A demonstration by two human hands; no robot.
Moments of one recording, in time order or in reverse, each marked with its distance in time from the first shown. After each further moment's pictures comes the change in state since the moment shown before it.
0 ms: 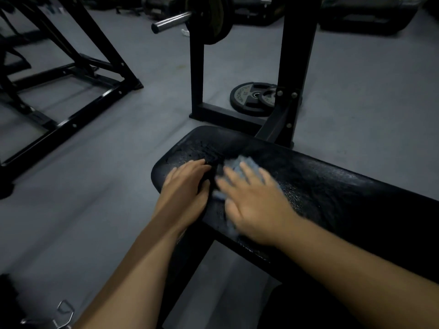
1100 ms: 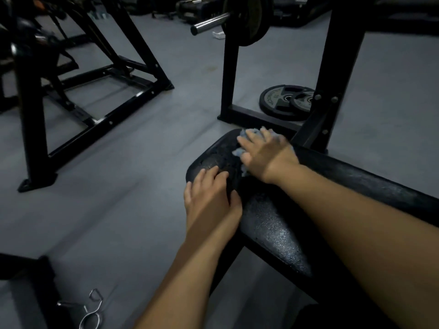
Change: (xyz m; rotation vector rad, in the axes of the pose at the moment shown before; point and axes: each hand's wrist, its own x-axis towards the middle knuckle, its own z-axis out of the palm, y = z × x) left_hand -0.021 0.011 -0.004 0.071 0.059 -0.334; right_hand 0.149 0.024 0.002 -0.137 0.004 0.048
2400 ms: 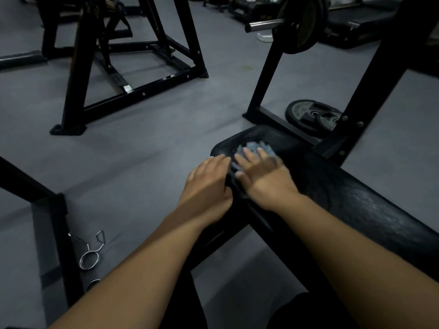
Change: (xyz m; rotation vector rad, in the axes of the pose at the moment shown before) left_hand -0.038 -0.030 -0.034 -0.026 -0.049 0.024; right_hand -0.079 -0.062 -0.002 -0.014 0.037 -0.216
